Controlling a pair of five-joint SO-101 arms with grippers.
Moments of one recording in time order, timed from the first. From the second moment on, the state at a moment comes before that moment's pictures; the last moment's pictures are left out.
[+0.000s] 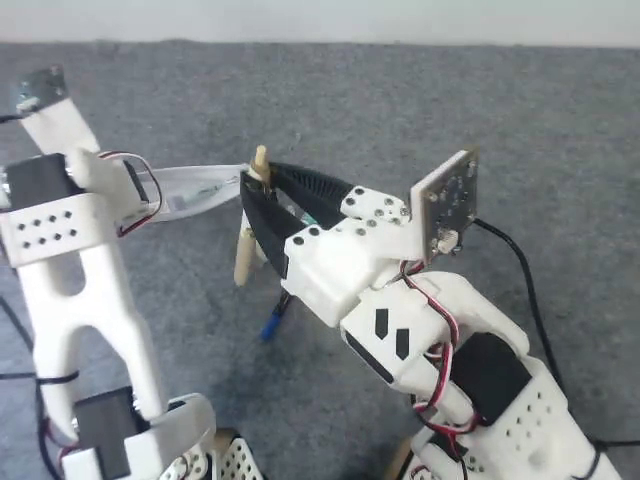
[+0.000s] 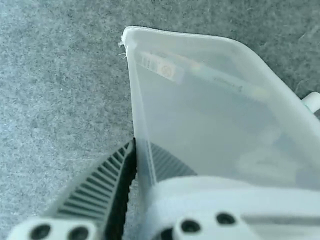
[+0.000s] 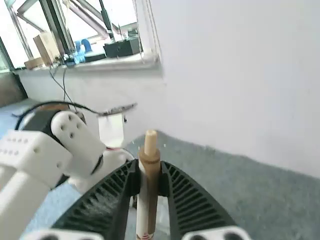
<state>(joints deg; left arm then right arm) -22.6 -13.0 0.5 97.2 16.6 -48.6 -54.9 27.2 35.6 -15.2</state>
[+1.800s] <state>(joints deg) -23.7 -13.0 0.5 97.2 16.6 -46.2 -30.6 40.8 -8.4 -9.4</state>
